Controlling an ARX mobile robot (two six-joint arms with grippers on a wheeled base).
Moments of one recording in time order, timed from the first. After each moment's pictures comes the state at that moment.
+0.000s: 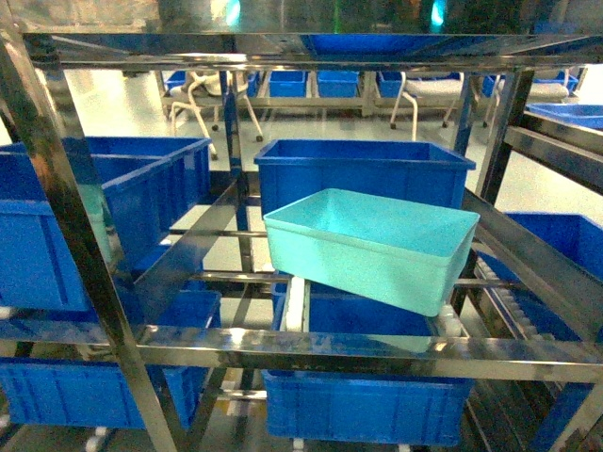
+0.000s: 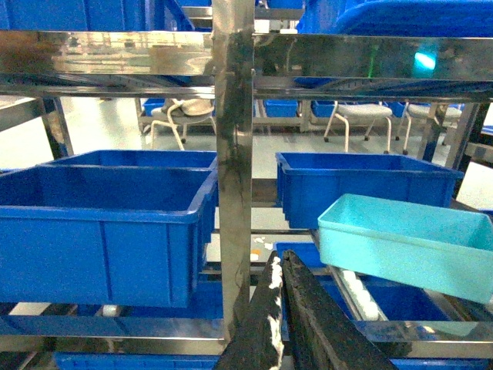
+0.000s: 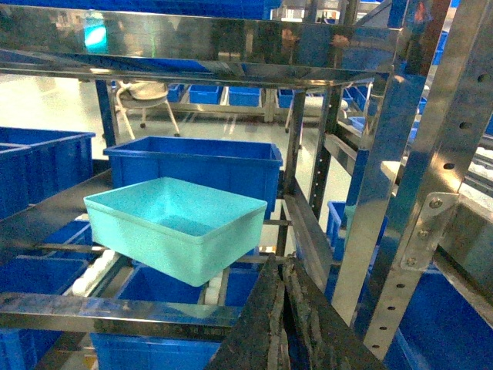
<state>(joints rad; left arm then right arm) 0.00 0.24 0.01 0.24 0.00 -0.01 0.01 0.17 0.01 0.17 0.00 -0.01</state>
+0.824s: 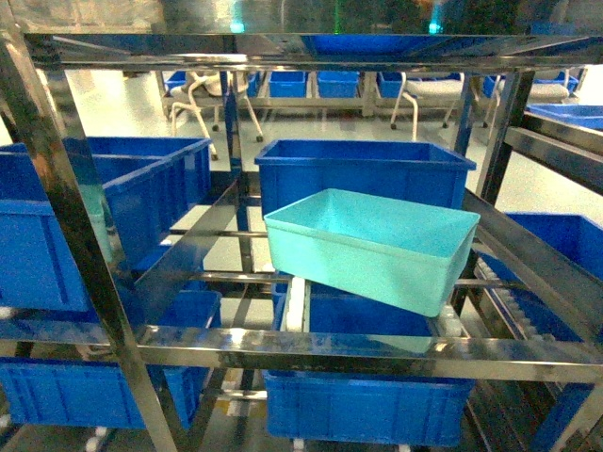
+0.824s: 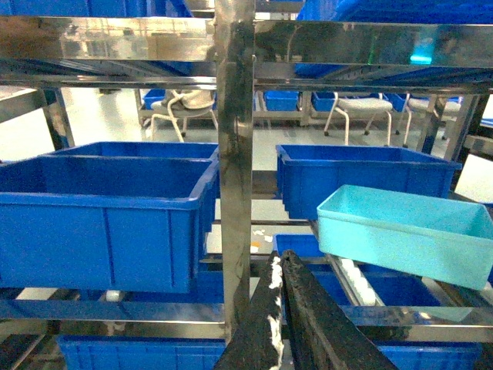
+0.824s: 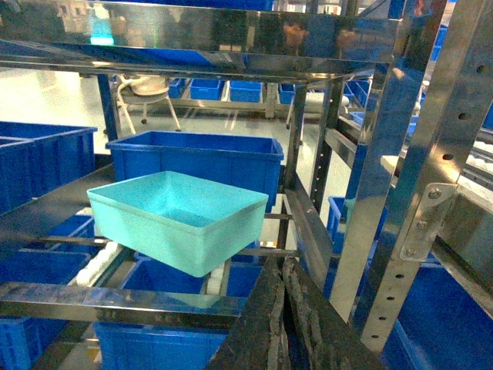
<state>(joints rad) 0.00 0.01 0.02 0.00 0.00 -0.01 0.01 0.00 0.01 0.00 0.00 -0.01</state>
